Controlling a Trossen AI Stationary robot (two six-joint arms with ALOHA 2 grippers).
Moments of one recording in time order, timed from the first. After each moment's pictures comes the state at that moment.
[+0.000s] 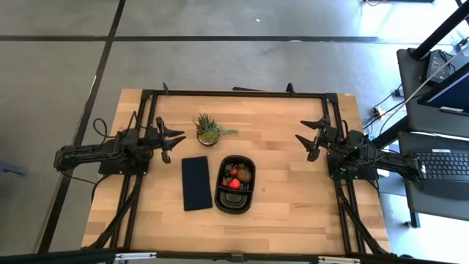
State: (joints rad) left arm 0.15 0.00 0.01 0.04 -0.16 0.00; right arm -0.20 0.00 0.01 0.14 0.18 -0.08
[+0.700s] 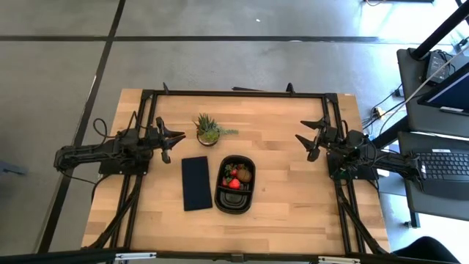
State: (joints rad) left arm 0.15 0.00 0.01 0.04 -0.16 0.00; right arm -0.20 0.00 0.01 0.14 0.18 -0.08
